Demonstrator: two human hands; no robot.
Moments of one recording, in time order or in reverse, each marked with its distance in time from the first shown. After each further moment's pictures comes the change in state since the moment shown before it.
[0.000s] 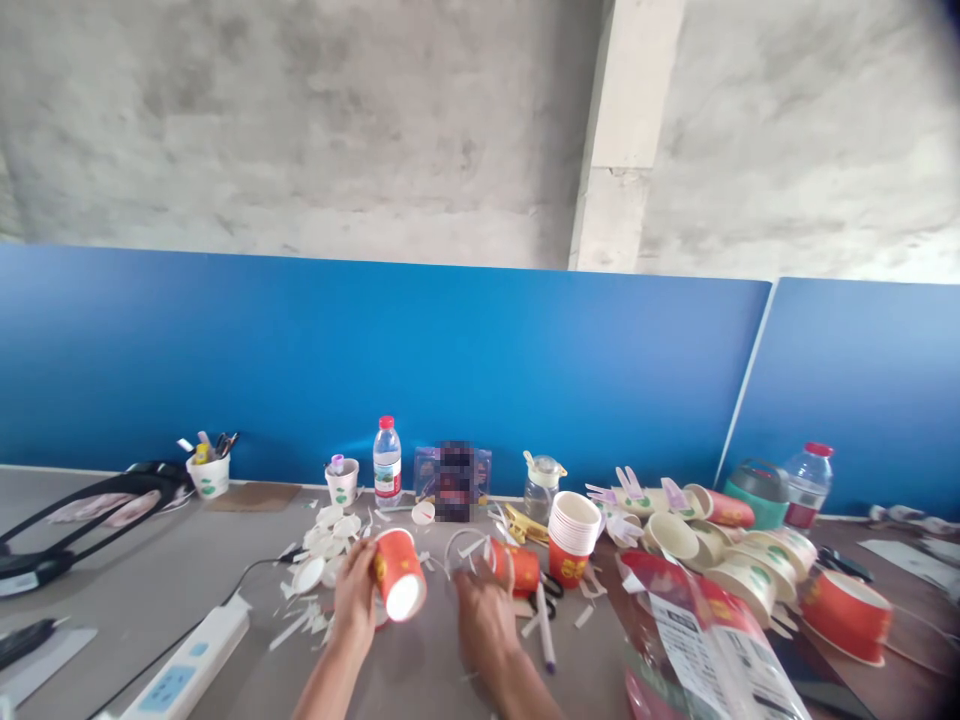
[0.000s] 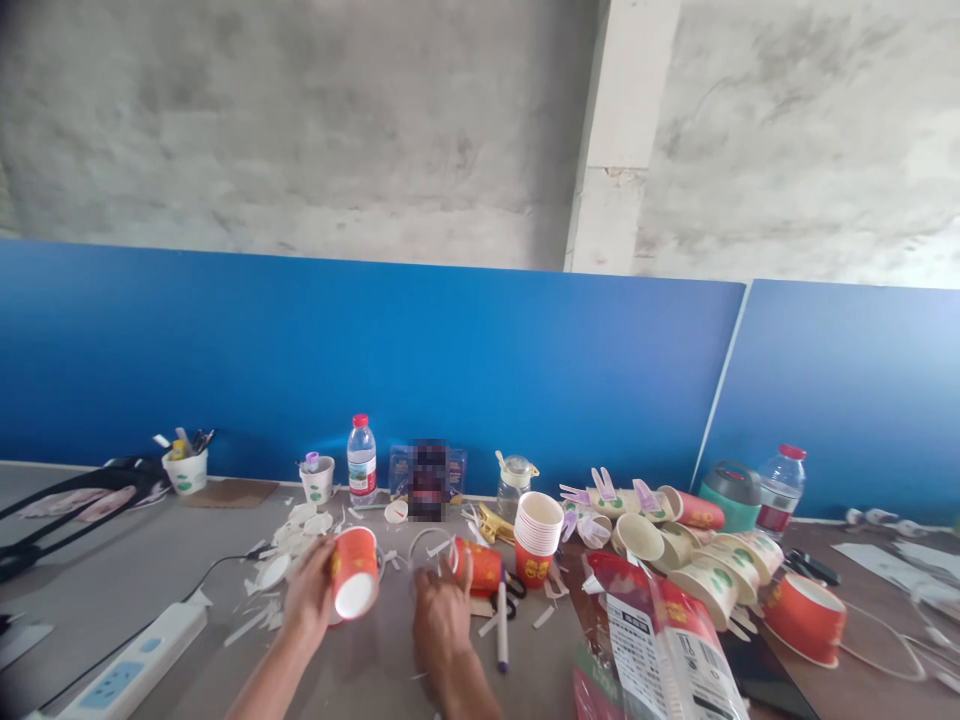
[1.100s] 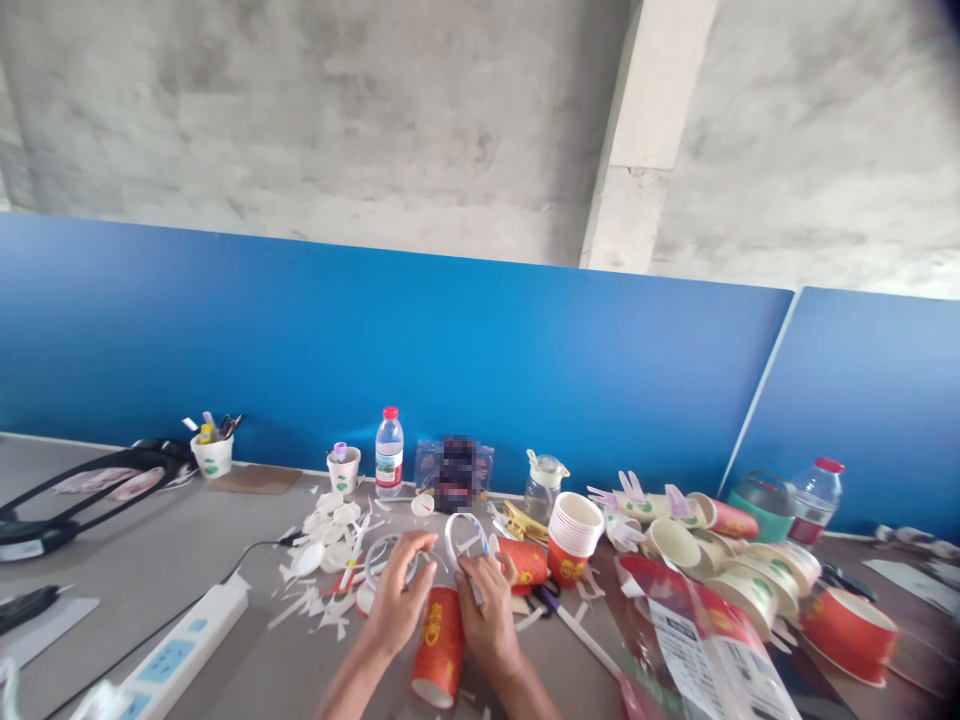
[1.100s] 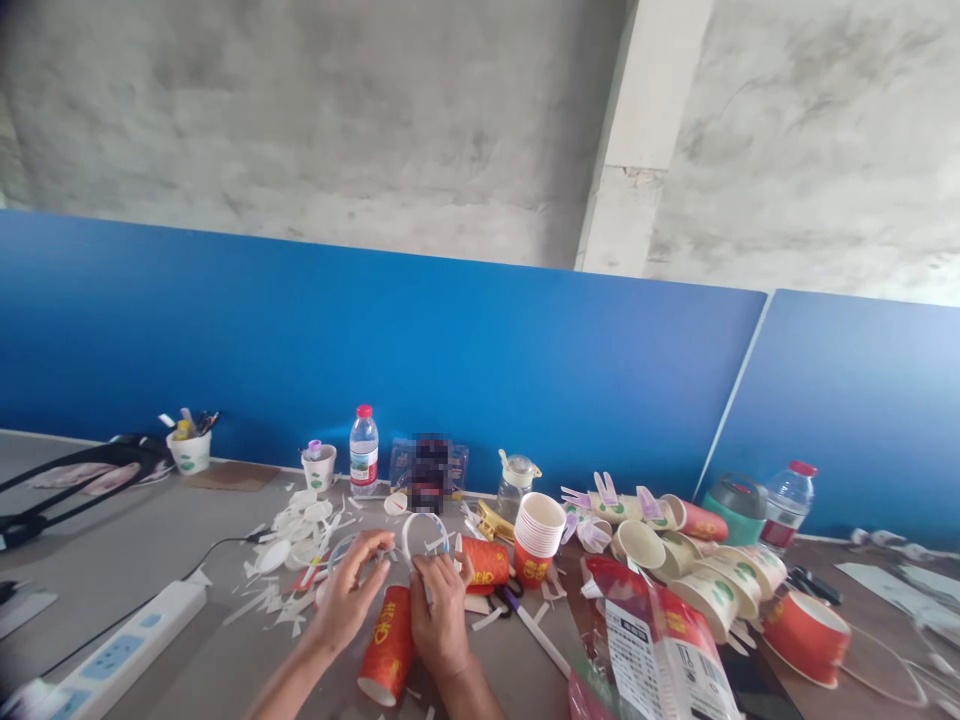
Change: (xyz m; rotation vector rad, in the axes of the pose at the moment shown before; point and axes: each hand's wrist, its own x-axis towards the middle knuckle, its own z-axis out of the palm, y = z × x) left_hand -0.043 -0.008 0.008 0.500 -0.611 0.399; right_hand 0.009 -0.009 -0.024 0.333 0.117 0.069
